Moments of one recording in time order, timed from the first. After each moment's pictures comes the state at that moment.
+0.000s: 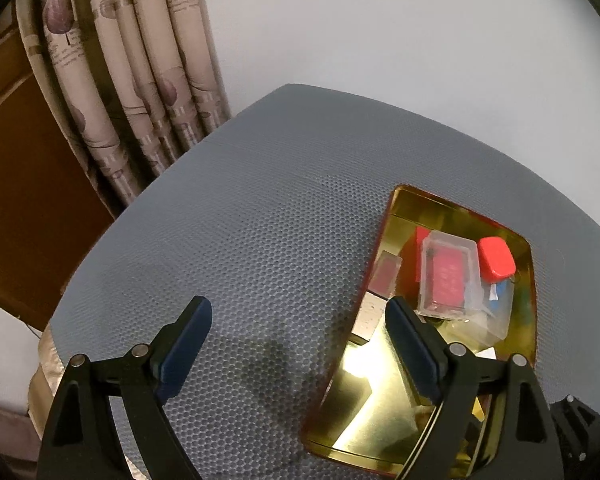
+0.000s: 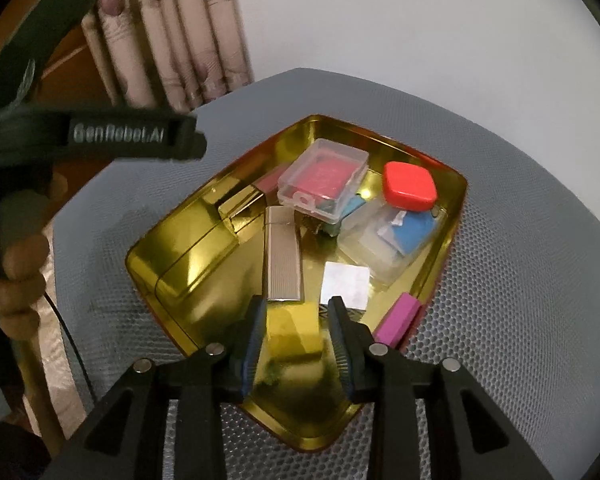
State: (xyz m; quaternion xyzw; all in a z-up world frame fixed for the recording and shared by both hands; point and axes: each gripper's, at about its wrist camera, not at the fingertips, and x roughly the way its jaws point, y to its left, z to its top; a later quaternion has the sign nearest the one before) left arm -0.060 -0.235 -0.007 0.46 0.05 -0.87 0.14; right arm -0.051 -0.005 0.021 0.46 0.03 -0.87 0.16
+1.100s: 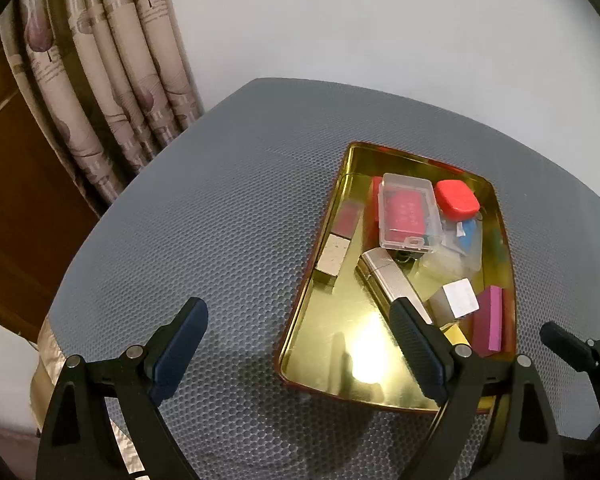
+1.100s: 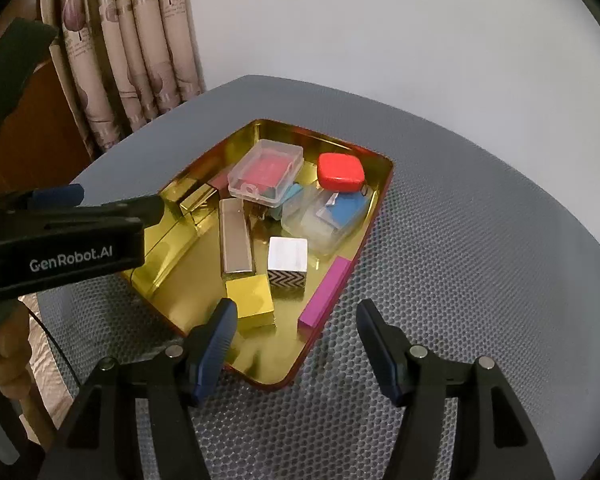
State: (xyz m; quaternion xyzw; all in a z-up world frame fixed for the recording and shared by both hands) left arm -0.019 -0.208 -0.006 0.47 0.02 -0.88 0.09; right arm -0.021 0.014 0.036 0.45 0.03 -0.89 0.08
